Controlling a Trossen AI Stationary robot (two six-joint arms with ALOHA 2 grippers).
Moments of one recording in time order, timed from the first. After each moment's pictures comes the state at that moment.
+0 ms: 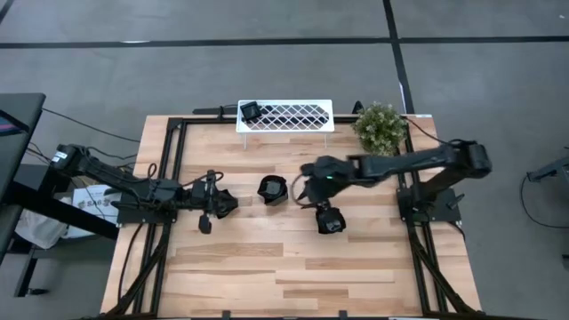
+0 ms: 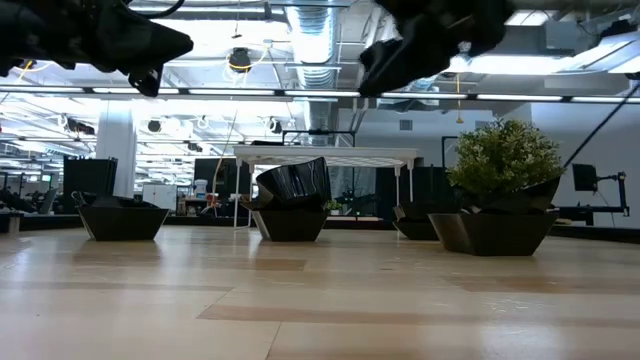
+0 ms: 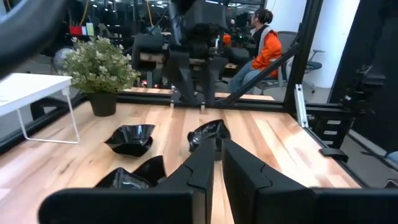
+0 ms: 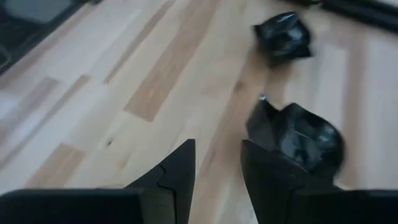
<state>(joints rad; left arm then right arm) -0.34 0.87 0.16 0.54 -0.31 -0.03 0.00 1.43 1.02 -0.29 -0.24 -0.37</state>
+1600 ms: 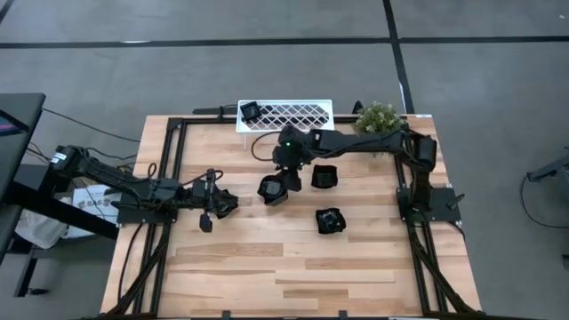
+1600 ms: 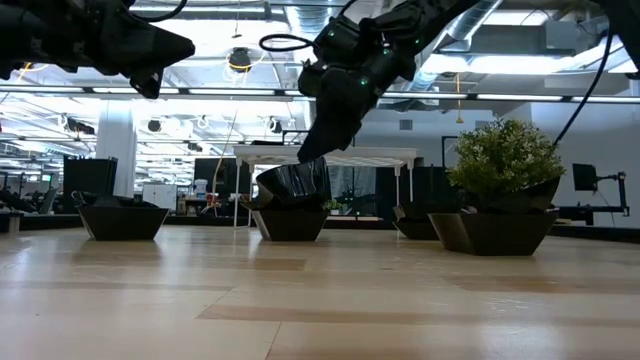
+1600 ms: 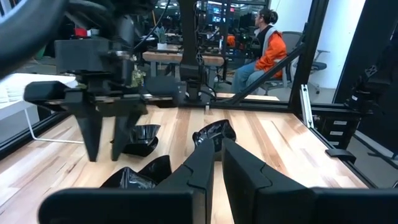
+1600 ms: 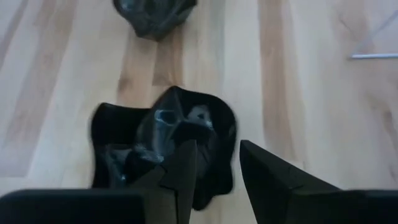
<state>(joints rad) -0.32 0.87 0.15 0.56 -0.31 -0.03 -0.26 1.87 1.42 -0.40 -0.28 -0.19</state>
